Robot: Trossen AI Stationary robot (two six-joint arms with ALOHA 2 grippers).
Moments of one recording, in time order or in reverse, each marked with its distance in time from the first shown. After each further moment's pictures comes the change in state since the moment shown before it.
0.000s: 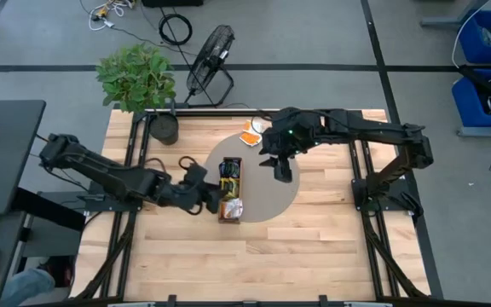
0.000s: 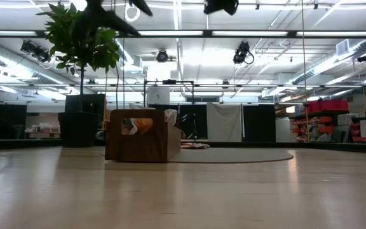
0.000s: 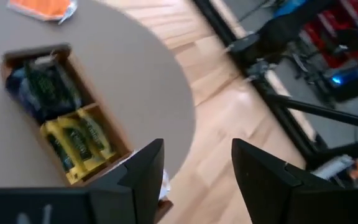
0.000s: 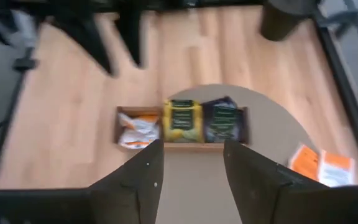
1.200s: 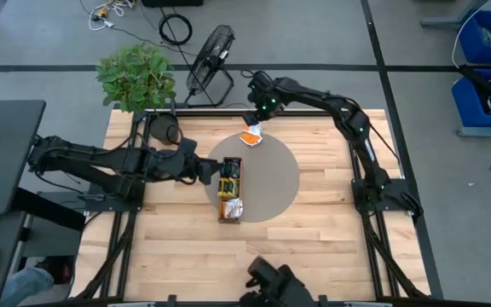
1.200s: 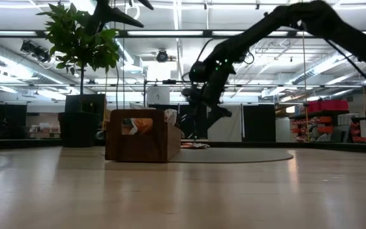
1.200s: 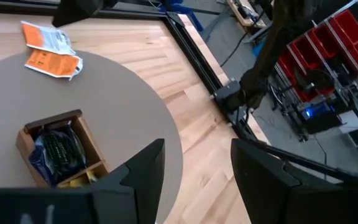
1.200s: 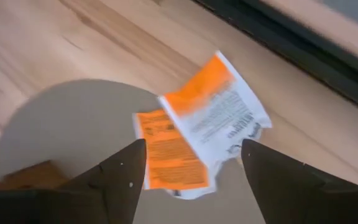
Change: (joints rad) left arm 0.209 -0.166 0.000 0.029 0.113 0.123; right arm -0.577 0.659 0.177 0.084 -0.150 0.388
